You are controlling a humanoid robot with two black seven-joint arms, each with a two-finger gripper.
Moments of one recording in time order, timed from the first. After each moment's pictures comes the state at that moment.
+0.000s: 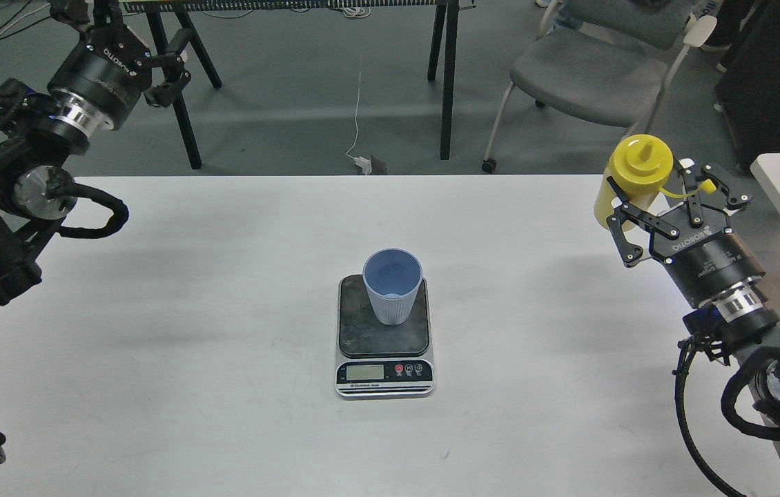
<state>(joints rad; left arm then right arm) -0.99 0.46 -0.50 -0.59 0.04 -0.49 -0.49 0.25 -0.73 0.75 1.42 0.43 0.49 0.46</state>
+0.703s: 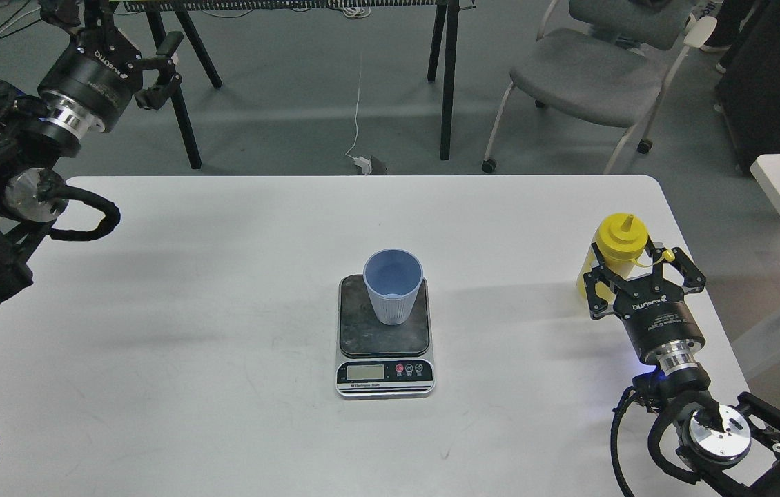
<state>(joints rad) -0.99 0.48 -0.50 -0.59 0.05 -0.49 -0.49 0.19 -0.43 0.75 1.14 0.44 0.49 0.46</state>
